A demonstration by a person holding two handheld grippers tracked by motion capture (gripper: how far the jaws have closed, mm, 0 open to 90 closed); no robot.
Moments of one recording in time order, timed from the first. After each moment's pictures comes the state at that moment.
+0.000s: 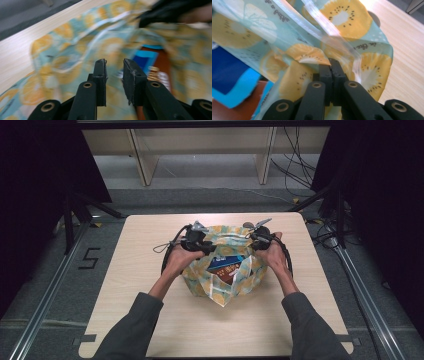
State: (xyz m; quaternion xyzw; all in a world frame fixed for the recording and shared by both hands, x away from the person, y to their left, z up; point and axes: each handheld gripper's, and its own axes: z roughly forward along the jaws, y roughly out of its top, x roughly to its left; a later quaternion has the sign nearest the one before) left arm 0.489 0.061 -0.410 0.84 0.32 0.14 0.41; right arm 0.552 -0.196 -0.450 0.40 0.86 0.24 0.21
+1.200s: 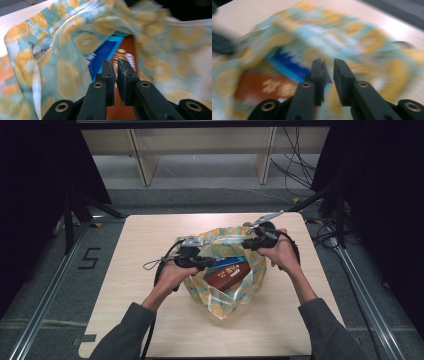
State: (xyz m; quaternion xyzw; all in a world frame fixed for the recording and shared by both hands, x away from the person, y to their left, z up) left arm 0.463 0.071 -0.420 0.83 0.33 0.10 0.44; right arm 0.506 -0.189 -0.391 0.34 0.85 0.37 0.11
